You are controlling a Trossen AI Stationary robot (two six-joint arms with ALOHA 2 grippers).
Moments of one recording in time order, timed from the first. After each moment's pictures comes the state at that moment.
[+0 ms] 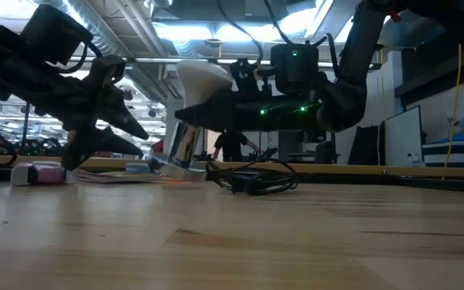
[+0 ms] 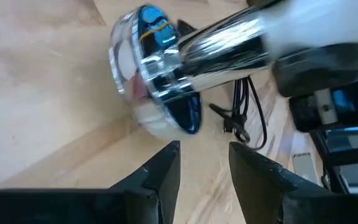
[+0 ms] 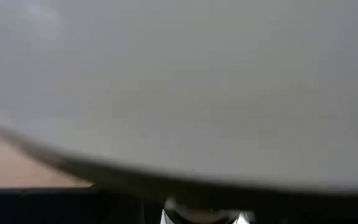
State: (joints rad) left arm -0.04 1.19 0.13 0.60 -0.23 -1.07; right arm -0.11 2.20 0.98 1.24 -0.06 -0.11
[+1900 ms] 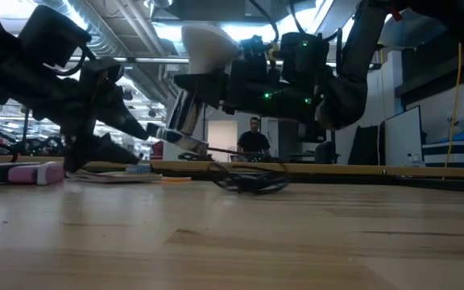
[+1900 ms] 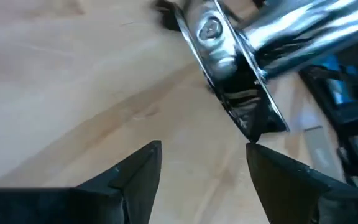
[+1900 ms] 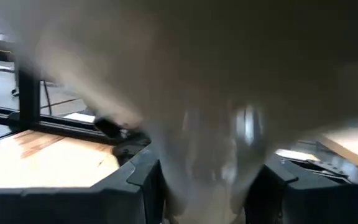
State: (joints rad) left arm -0.08 1.26 0.13 0.66 -0.23 -0.96; right arm -0.11 2.19 0.98 1.40 -0.23 -0.13
